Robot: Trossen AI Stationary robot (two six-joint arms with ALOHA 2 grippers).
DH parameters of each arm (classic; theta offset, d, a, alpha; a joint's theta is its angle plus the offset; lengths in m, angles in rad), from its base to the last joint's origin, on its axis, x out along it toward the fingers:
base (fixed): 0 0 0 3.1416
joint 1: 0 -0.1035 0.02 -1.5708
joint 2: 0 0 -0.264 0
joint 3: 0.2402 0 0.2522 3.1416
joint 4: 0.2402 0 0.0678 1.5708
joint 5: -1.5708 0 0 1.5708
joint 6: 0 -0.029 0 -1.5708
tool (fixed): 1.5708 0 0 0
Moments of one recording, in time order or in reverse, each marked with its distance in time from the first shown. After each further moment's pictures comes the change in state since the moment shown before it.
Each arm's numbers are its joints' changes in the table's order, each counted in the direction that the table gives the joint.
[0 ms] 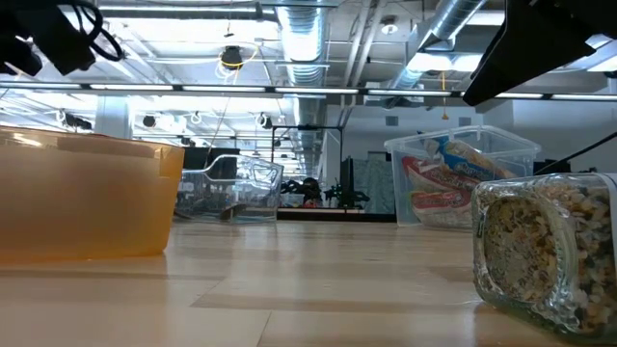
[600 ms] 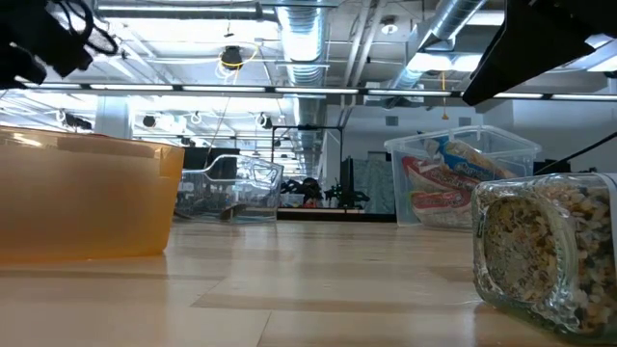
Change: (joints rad) left arm 0.056 0.019 -0.052 -0.086 0.120 -0.009; right arm 0.000 0.000 0.000 -0.007 0.000 0.000
